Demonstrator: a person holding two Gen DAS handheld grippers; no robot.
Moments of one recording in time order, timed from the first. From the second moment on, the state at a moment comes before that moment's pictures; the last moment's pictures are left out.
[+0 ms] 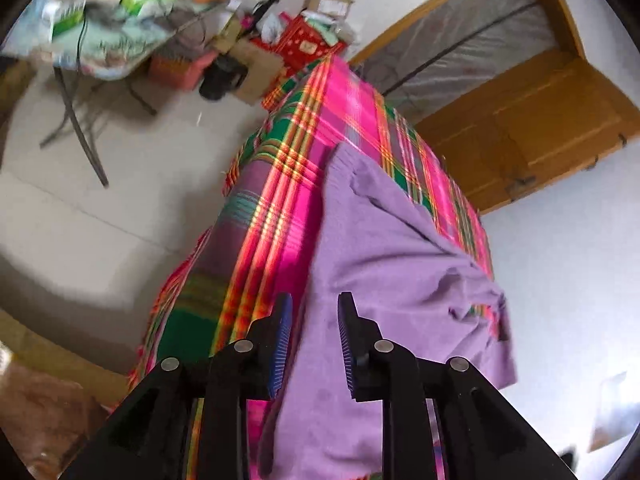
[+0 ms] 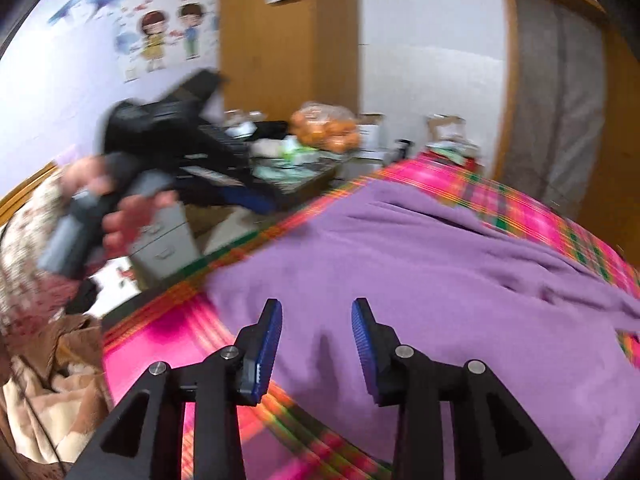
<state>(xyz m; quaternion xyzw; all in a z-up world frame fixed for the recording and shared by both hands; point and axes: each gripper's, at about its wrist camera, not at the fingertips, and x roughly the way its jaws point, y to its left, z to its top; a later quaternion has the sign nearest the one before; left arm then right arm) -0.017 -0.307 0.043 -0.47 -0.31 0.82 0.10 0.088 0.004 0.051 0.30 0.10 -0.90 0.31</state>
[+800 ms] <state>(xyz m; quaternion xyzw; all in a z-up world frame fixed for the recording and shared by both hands) 0.066 -0.110 0.029 -0.48 -0.08 0.85 0.18 0.107 0.384 0.031 0.35 -0.08 -0.92 -0.16</state>
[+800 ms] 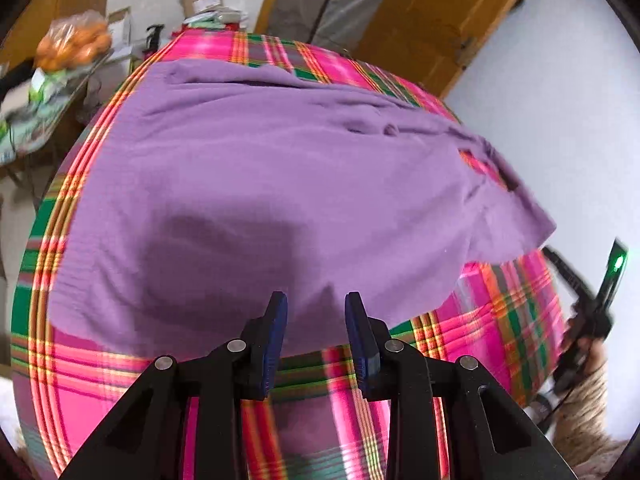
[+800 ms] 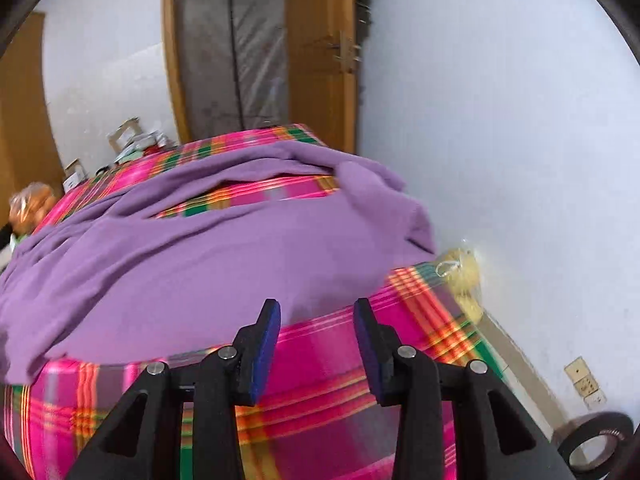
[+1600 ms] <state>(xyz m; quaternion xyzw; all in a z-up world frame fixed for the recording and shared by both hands) 0.075 -0.008 0.016 -0.49 0.08 0.85 0.18 0.055 0.461 0.001 0.38 -0.20 -0.90 -0.11</state>
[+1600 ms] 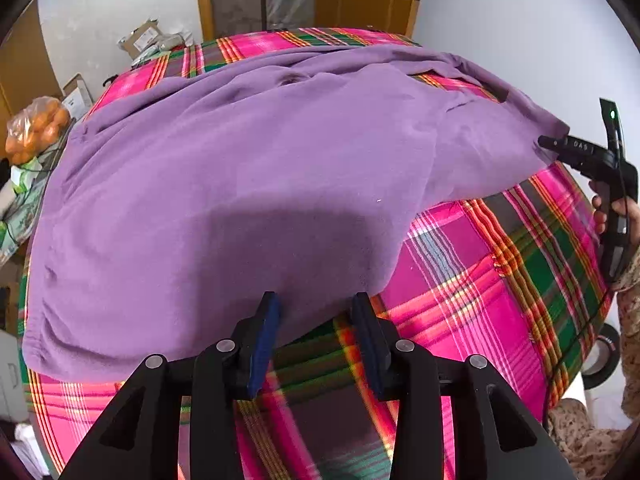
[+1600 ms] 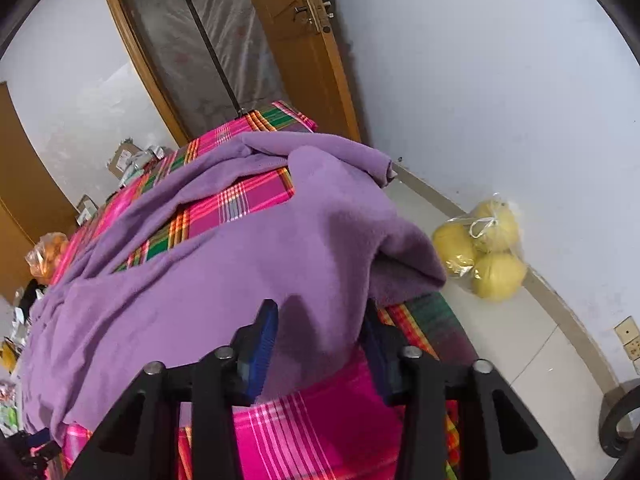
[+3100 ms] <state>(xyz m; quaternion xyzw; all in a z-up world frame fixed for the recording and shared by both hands) 0.042 -0.029 0.034 -0.50 -0.09 0.84 0.20 0.078 0.555 0.012 0.31 -0.34 -0.88 -0.08</state>
